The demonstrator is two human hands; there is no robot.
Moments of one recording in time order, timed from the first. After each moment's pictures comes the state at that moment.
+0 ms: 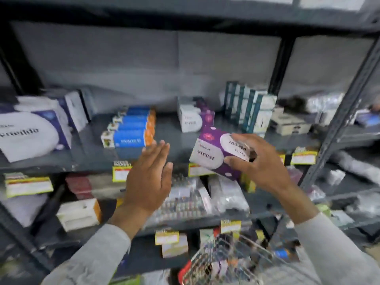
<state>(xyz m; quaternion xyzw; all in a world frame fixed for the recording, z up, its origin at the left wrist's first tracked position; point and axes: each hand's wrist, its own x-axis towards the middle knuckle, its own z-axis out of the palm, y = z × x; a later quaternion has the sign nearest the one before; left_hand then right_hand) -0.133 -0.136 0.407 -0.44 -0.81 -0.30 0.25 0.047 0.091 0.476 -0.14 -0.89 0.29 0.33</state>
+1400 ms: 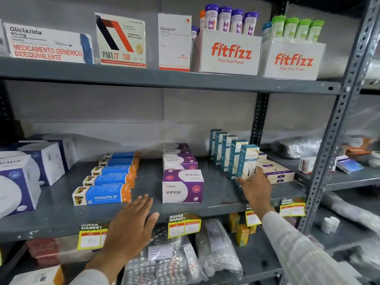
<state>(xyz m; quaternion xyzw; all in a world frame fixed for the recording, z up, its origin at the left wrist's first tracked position) -0.195 -0.083 0.394 -0.42 -0.87 -0.18 0.17 -0.034 0.257 0.459 -0.42 -0.78 0.23 0.41</state>
